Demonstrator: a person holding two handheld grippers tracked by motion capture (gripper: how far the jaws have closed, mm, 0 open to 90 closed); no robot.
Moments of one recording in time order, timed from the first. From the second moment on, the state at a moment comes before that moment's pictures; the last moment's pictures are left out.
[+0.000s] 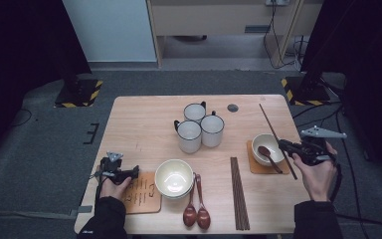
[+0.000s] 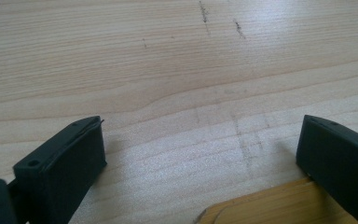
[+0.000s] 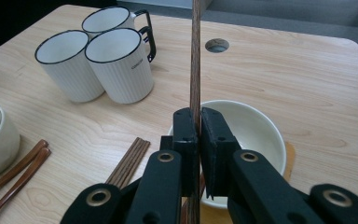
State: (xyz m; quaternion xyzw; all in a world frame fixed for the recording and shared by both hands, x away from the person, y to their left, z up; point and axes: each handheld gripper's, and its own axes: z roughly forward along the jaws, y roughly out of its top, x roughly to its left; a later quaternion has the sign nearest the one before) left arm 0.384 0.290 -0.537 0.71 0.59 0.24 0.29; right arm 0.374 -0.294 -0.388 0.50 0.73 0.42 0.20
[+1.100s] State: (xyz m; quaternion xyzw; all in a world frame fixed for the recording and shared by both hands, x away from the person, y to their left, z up) left arm 0.384 0.290 -0.537 0.71 0.59 0.24 0.29; right arm 0.412 -0.314 -0.418 0.50 0.75 0.39 0.19
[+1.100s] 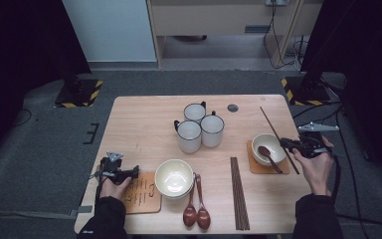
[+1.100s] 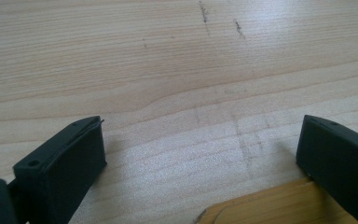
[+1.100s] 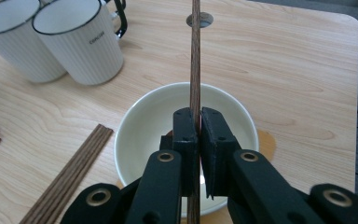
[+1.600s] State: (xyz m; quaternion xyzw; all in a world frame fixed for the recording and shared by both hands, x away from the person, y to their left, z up) left arm 0.384 0.290 -0.537 0.71 0.59 0.24 0.29; right arm 0.419 -0.313 -0.437 0.50 0.77 0.35 0.18
